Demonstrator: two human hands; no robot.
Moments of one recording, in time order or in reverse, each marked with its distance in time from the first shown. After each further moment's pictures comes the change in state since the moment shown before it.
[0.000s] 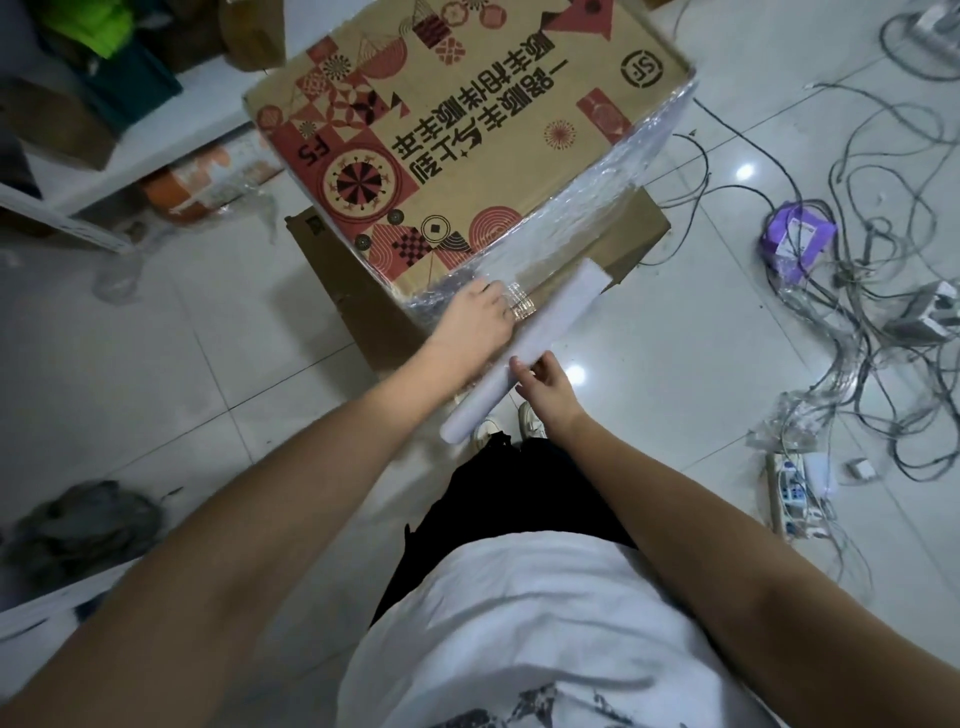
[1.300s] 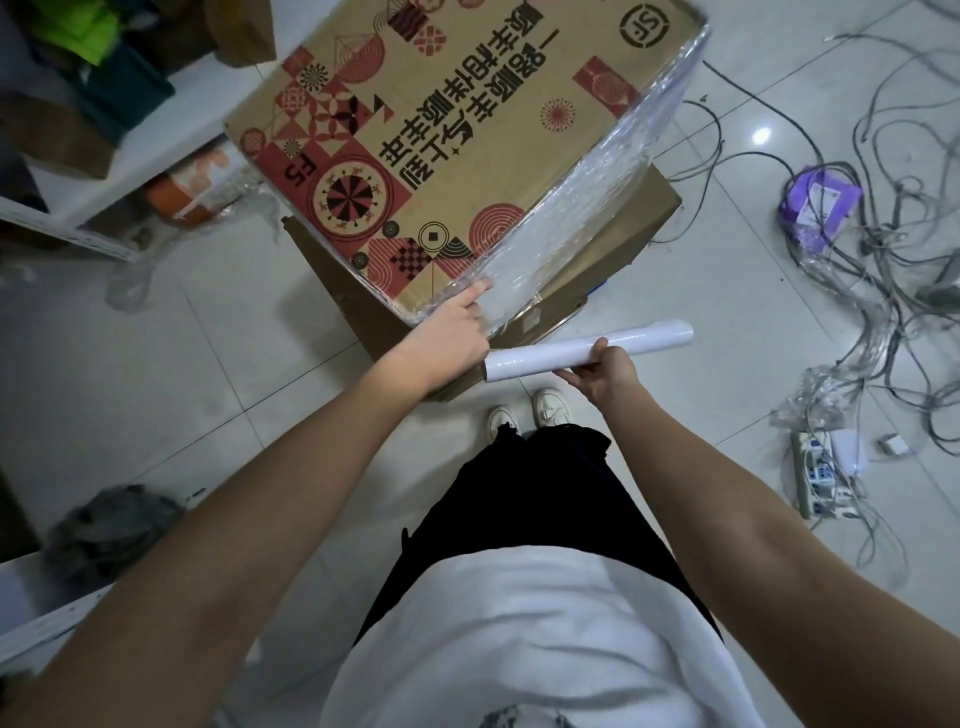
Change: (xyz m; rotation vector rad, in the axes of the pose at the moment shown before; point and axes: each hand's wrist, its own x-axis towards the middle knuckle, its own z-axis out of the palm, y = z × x) left_hand -0.018 -0.016 0.016 0.195 -0.136 0.260; right_hand 0.043 -0.005 -0.051 0.714 0.361 0.476
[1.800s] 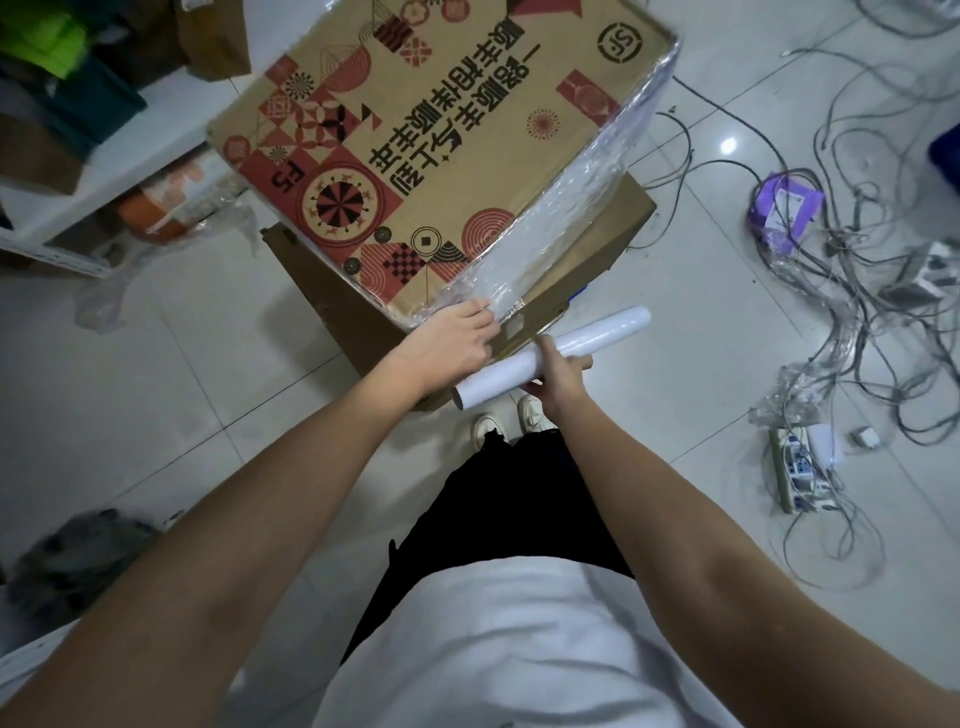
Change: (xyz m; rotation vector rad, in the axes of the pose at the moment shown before) left_hand 0.013 0.004 0.008 0.083 0.214 0.116; right_hand -0.018 0.035 0.026 -0.227 0.004 -0.176
